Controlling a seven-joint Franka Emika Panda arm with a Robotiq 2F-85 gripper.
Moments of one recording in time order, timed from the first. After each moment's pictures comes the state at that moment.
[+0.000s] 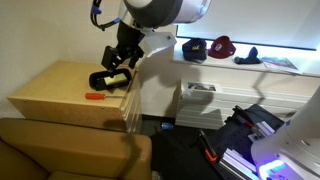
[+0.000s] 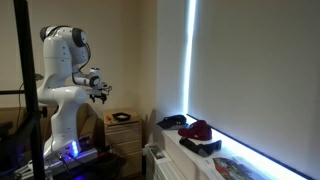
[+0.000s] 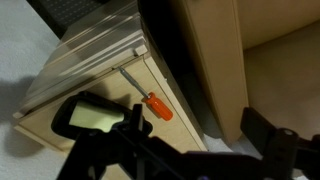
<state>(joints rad) 0.39 -0.04 0.22 -2.54 0.27 2.88 -0.09</state>
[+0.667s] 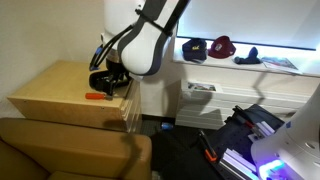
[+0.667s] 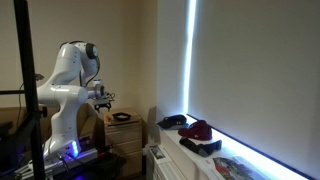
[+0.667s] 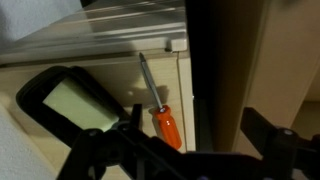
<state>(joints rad) 0.54 0.39 0.00 -2.28 -0.28 2.98 0.00</state>
